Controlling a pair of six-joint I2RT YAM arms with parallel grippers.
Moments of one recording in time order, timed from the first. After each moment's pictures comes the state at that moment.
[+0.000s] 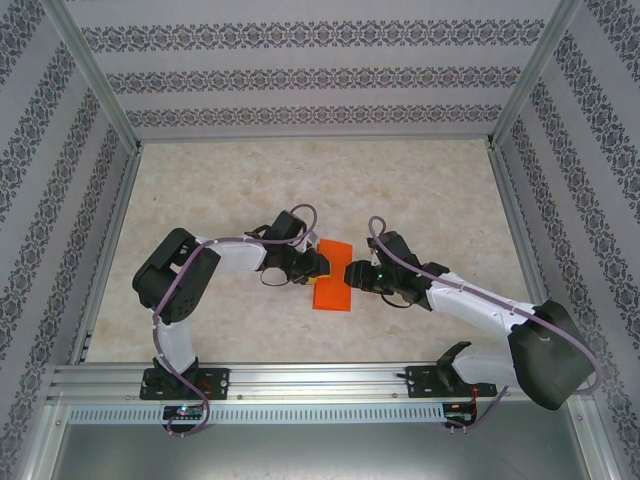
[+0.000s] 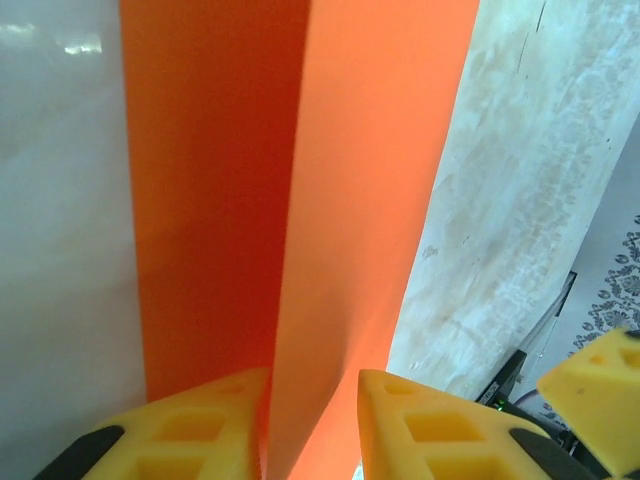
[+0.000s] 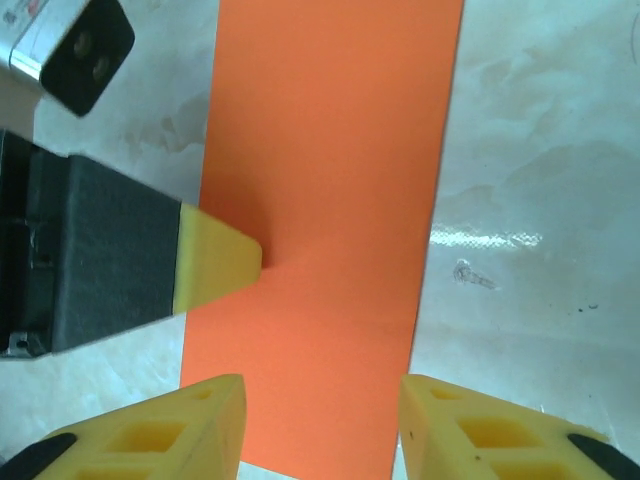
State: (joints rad) left arm -0.62 1.88 0.99 -0.11 0.65 -0.91; right arm 0.65 1.23 0.58 -0.23 -0.18 0.71
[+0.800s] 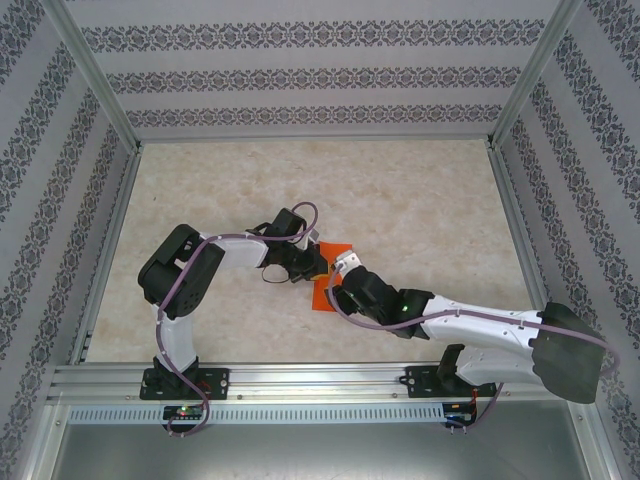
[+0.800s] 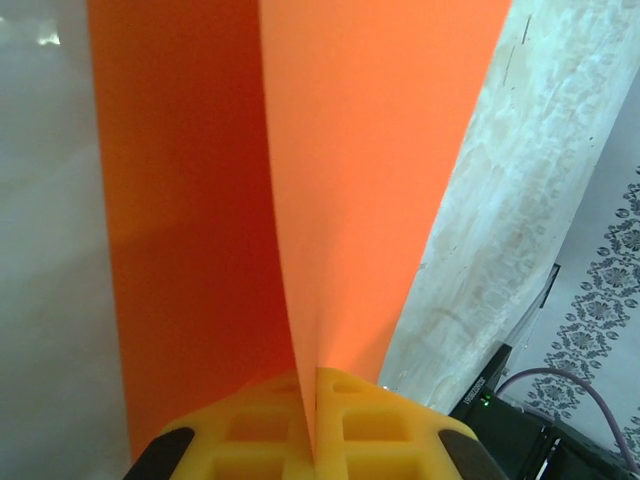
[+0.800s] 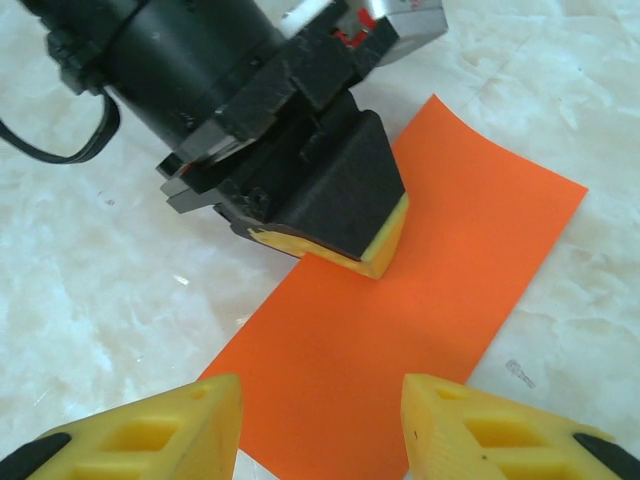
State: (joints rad) left arm -0.60 1.92 1.01 -0.10 0.70 -0.89; right arm 1.06 1.16 0.55 -0.13 0.29 0.32
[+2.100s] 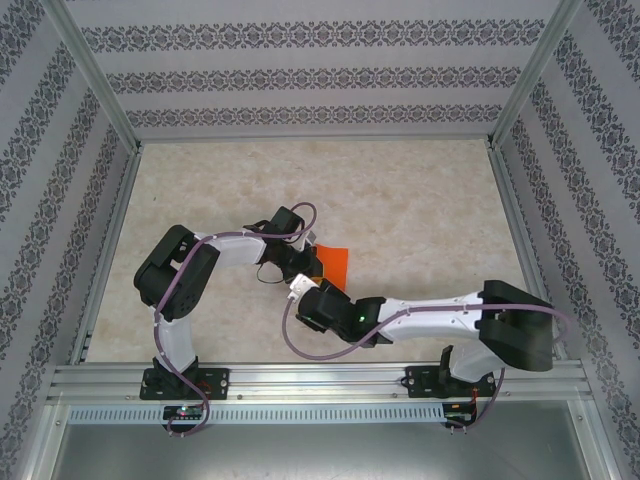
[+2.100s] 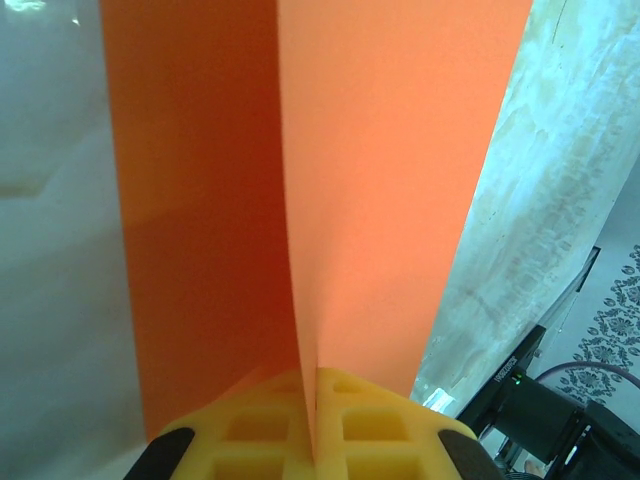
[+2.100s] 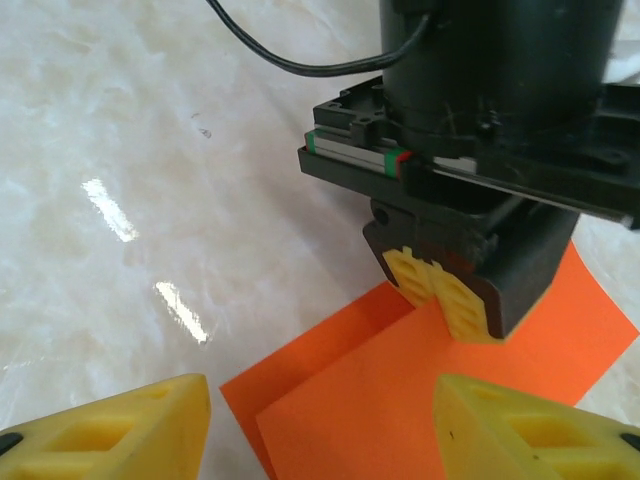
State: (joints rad) left arm -0.59 1.89 1.04 -0.26 0.69 -0.81; right arm 1.27 1.48 0.74 -0.14 0.47 0.06
